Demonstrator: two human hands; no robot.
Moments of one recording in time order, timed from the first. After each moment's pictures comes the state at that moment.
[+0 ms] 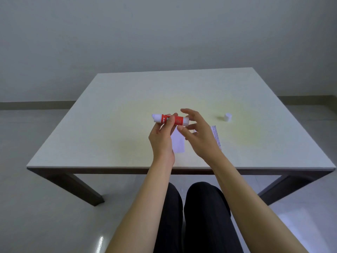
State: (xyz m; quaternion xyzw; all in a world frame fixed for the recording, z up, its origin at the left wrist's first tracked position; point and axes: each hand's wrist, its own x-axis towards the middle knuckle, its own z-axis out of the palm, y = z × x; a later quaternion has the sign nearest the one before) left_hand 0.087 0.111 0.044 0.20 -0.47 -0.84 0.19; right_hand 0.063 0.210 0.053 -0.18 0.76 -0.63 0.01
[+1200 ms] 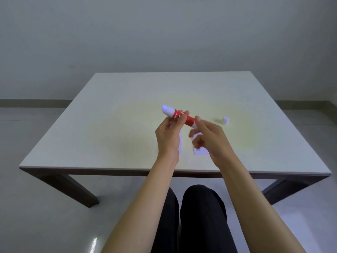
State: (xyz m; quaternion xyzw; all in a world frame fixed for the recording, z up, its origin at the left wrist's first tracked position) left_hand 0.081 0.128 0.064 0.15 -0.50 -0.84 0.17; right_hand 0.053 0.238 0.058 -0.08 0.70 -0.70 0.12
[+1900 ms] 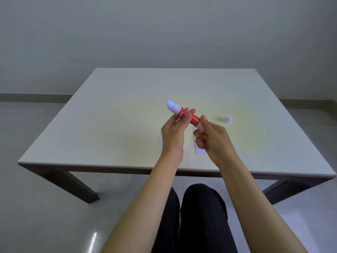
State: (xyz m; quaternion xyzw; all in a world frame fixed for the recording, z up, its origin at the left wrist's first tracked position) left_hand 0.071 0.129 0.049 0.12 -0.52 -0.84 0.14; right_hand 0.046 0.236 0.043 -0.04 0.63 -0.76 0.13
